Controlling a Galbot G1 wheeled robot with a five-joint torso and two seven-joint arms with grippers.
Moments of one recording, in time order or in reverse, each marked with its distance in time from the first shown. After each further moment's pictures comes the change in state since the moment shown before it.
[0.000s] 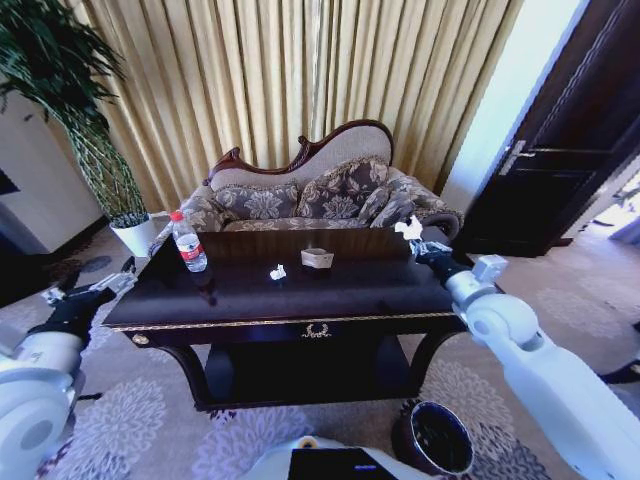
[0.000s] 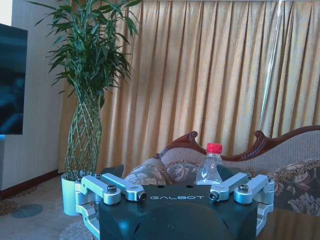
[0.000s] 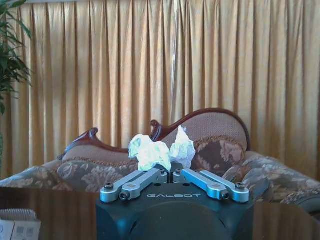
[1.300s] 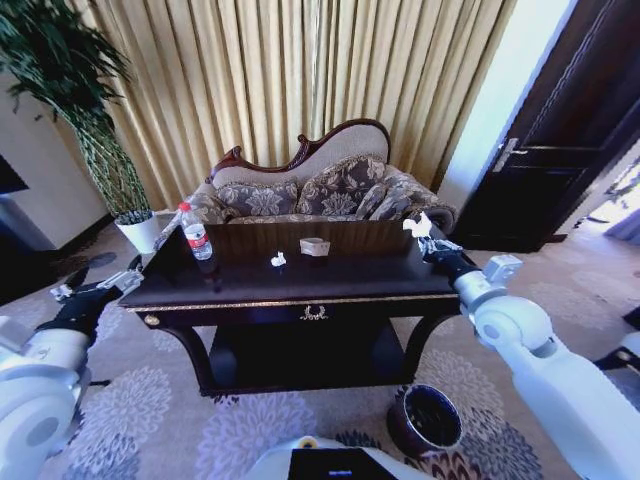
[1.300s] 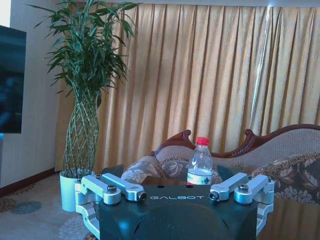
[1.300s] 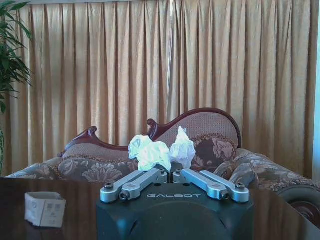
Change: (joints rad) left arm -0.015 0.012 0.032 0.000 0.000 0.000 0.002; right arm 0.001 -0.004 0.004 0.013 0.009 -0.028 0.028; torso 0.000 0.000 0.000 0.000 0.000
